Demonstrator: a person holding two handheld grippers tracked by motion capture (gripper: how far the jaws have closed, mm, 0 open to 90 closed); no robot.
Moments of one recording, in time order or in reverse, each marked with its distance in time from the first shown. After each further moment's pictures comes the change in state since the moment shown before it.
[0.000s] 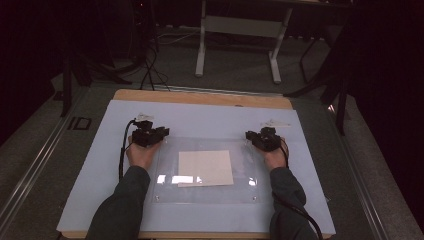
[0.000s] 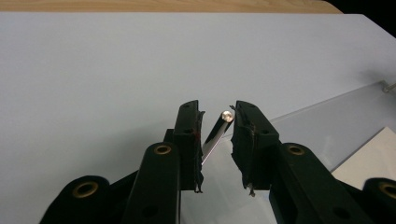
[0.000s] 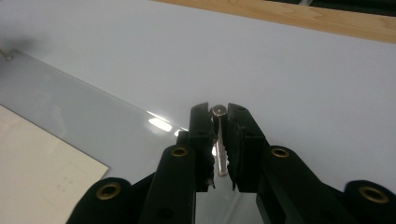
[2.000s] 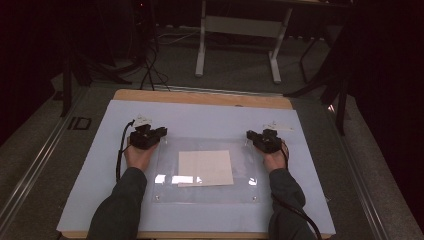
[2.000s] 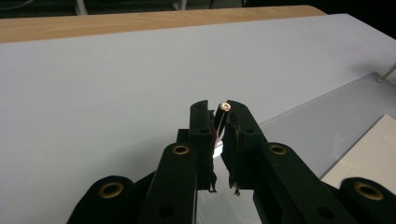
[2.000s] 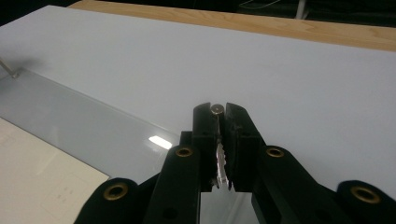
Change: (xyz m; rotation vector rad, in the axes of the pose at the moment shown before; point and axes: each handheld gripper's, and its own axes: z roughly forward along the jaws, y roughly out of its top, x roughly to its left) left arm 0.005 -0.008 -0.002 -0.066 -0.020 0.096; right arm -0.001 -0.008 -0.002 -0.076 -0.006 0.023
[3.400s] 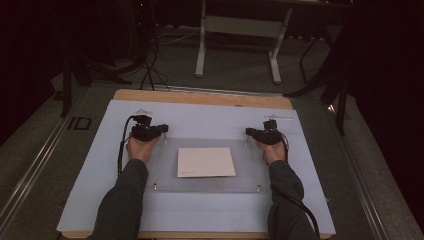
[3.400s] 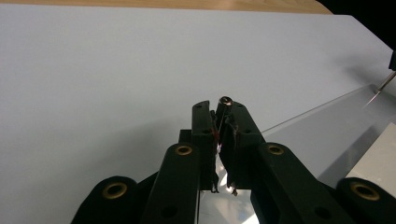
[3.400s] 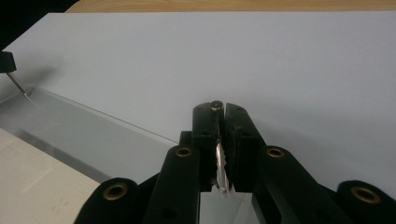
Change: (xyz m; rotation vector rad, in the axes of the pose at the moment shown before) left arm 0.017 0.017 0.018 0.101 -0.051 -0.138; right arm -0.017 0.020 0.015 0.113 0.058 0.164
